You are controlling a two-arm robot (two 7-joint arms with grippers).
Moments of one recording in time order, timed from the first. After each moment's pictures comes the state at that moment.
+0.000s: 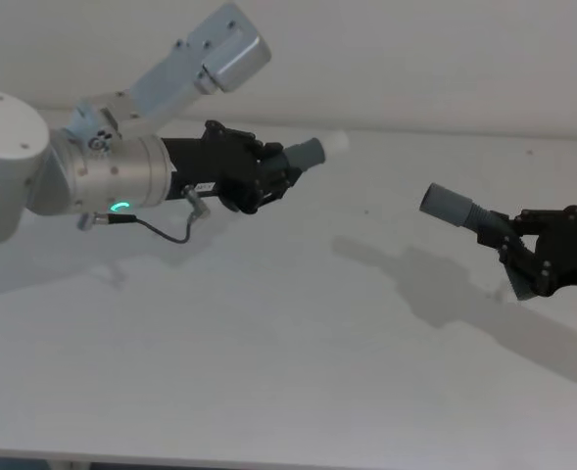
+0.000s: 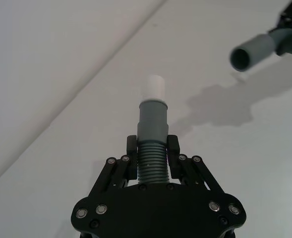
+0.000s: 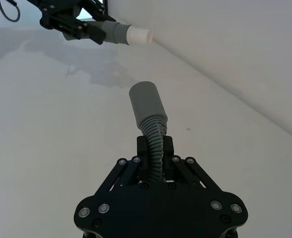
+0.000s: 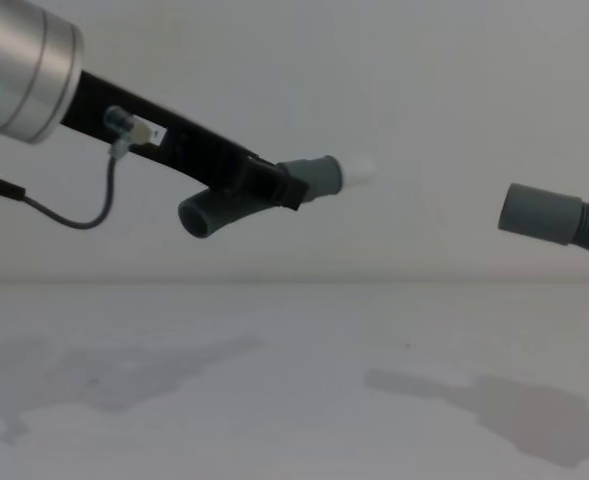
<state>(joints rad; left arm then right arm) -0.50 0.54 0.48 -1.88 -0.29 0.71 -0.55 0.14 0.70 -0.14 -1.72 0.47 0.22 0.86</state>
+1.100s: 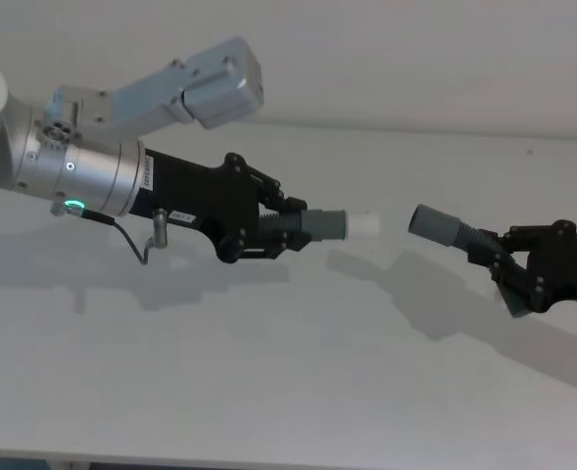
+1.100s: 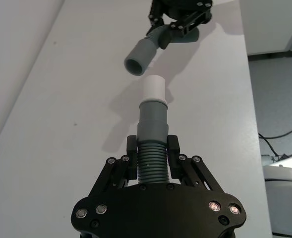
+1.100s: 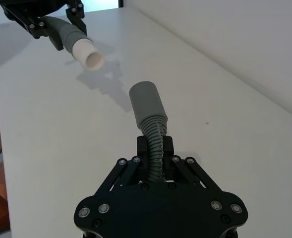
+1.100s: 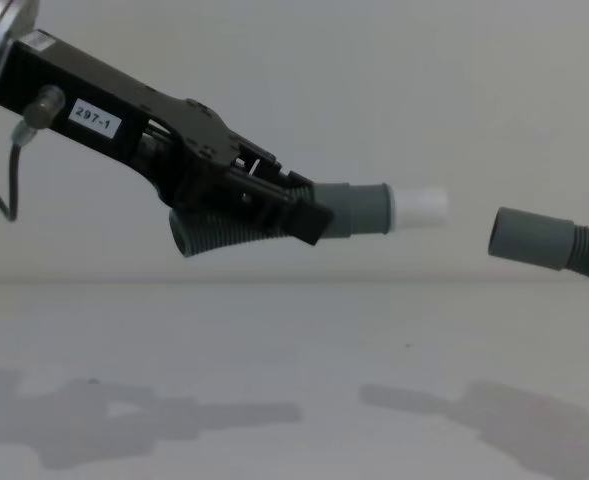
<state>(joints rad) -0.66 0.70 0.61 -1.81 -0.36 0.49 -0.99 0.14 0.73 -0.17 -1.73 0.50 0.24 0.89</state>
